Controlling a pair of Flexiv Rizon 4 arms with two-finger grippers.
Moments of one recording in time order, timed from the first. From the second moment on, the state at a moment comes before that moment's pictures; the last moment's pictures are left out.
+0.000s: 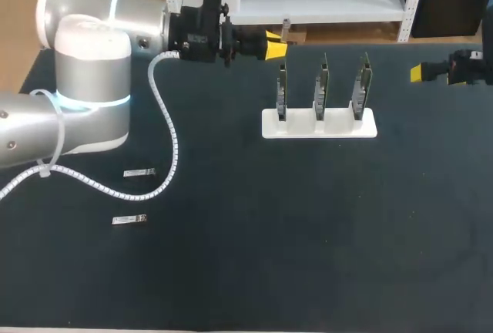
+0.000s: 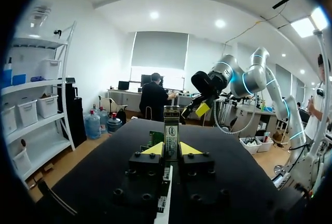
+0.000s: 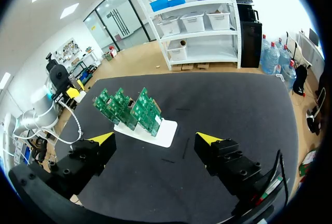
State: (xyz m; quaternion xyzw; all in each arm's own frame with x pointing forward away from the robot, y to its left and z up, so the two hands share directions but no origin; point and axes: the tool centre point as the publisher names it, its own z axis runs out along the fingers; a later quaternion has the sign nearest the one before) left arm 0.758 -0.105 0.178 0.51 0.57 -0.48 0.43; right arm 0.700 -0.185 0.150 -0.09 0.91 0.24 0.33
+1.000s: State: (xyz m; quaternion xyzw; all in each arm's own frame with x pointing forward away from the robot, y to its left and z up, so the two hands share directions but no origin) left arm 0.760 -0.105 0.161 0.51 0.58 -0.48 0.41; right arm 0.700 -0.185 0.150 -0.09 0.91 0.24 0.33
